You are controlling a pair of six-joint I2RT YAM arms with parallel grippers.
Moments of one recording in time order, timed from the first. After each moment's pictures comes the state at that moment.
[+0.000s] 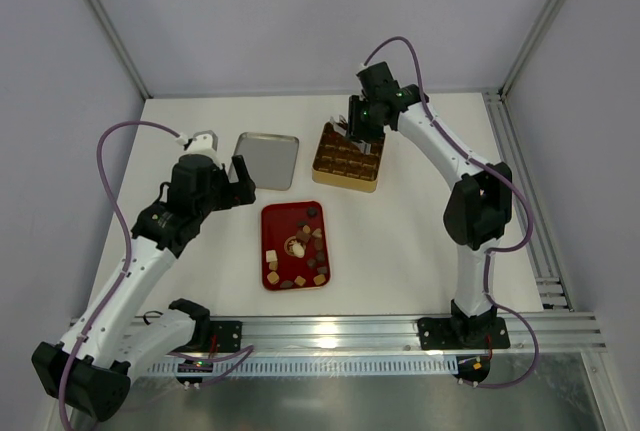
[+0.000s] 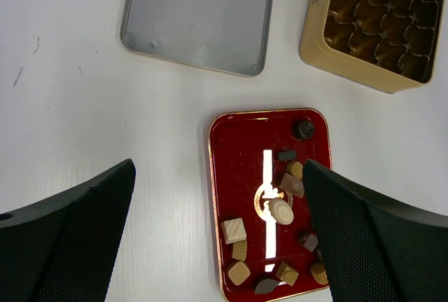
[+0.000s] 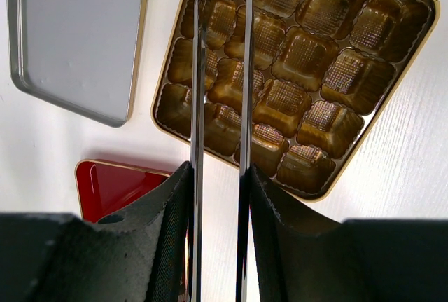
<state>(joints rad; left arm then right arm) -0.38 0.93 0.93 -0.58 -0.17 -0.42 0.44 2.01 1.94 -0.84 -0.06 0.42</state>
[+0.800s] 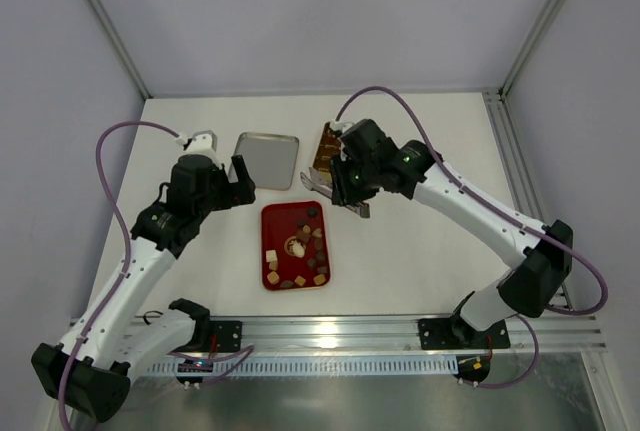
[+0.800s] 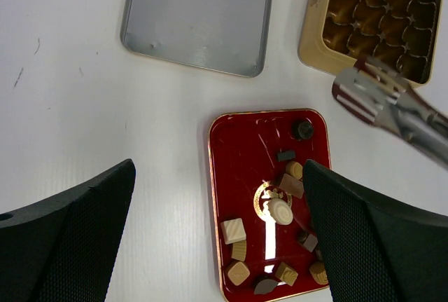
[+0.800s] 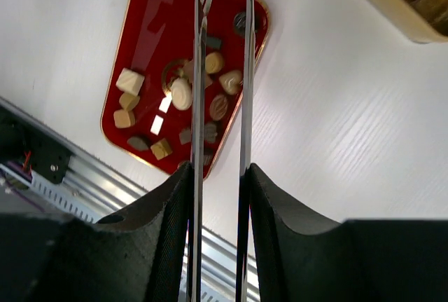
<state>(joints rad) -0.38 0.92 0.93 -0.58 -0.17 -0.42 0.75 1.54 1.51 -0.87 -0.02 0.40</state>
